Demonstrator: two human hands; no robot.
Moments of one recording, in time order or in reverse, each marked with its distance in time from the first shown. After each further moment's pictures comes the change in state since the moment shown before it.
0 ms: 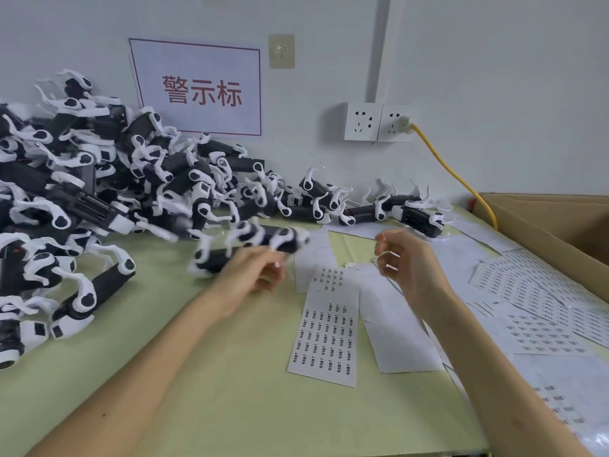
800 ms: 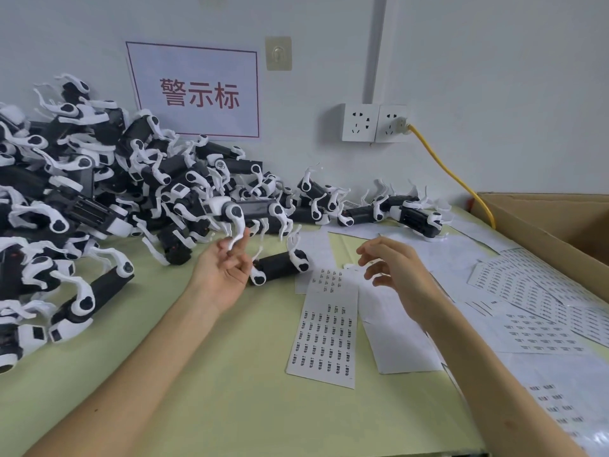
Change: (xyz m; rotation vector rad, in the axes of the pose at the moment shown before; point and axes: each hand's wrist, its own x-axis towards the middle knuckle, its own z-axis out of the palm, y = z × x) left_hand 0.001 0.012 -0.015 -1.085 0.310 -0.120; right_hand -0.011 -0.002 0.011 -0.316 -0.031 0.028
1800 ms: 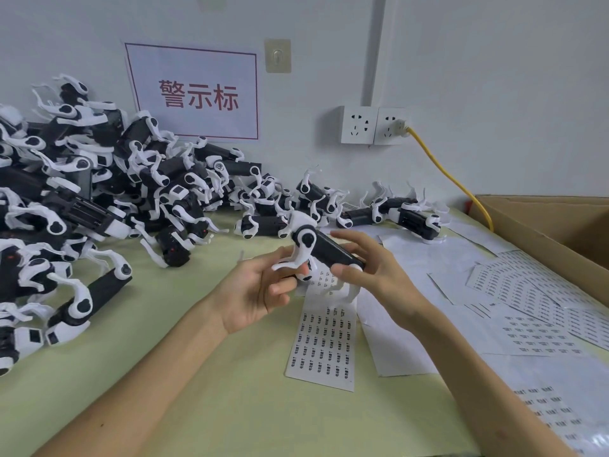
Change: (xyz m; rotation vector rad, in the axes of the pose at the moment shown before) left_hand -0.028 -0.024 0.017 0.408 -0.469 -0.374; right_hand -0.011 0.001 0.016 -0.018 -0.283 -0.259
